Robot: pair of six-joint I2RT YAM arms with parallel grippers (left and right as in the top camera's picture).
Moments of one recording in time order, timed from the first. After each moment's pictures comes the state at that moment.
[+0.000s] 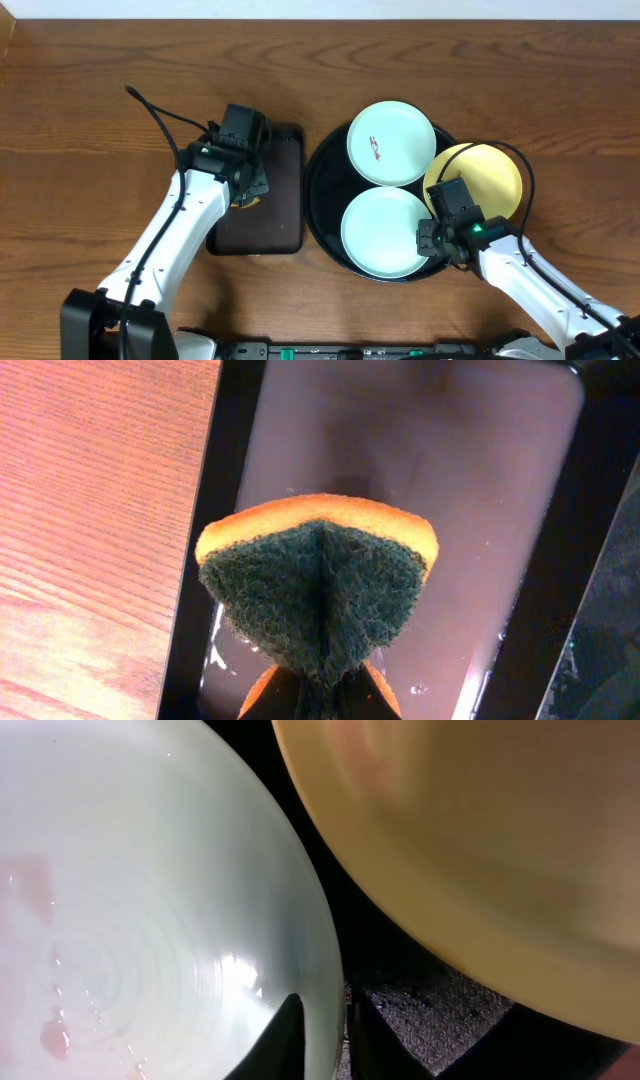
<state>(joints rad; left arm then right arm) -0.27 1.50 1.09 -0.89 -0.17 -0.49 0.40 1.35 0.59 -0.52 0.02 0.45</state>
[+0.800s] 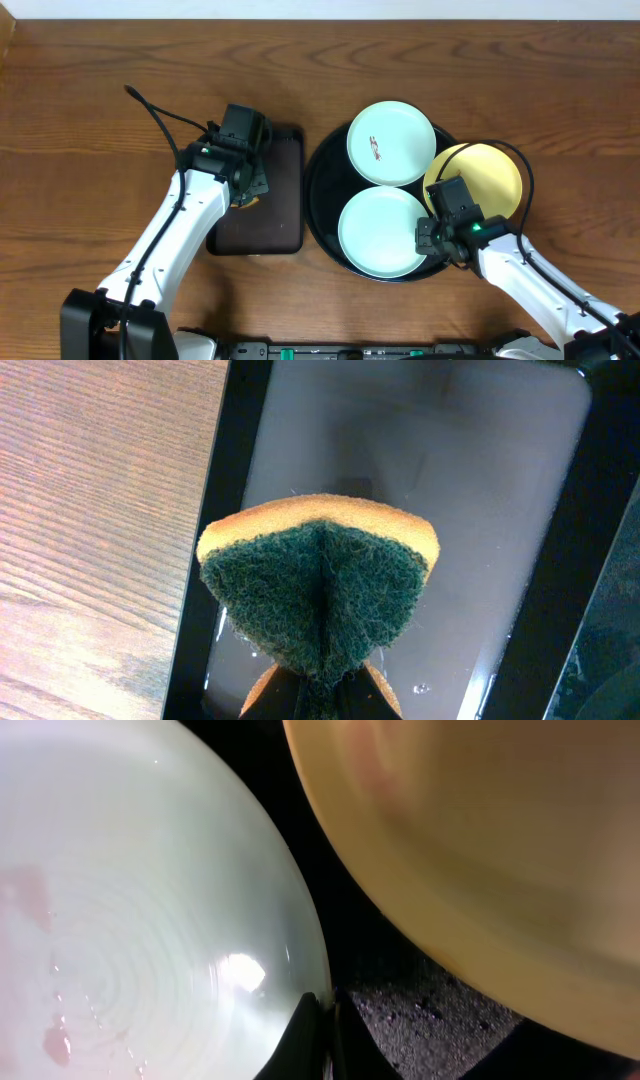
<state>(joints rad) -0.27 1.50 1.09 -0.89 -0.19 -0.49 0.40 1.36 0.60 -0.51 0.02 0.45</state>
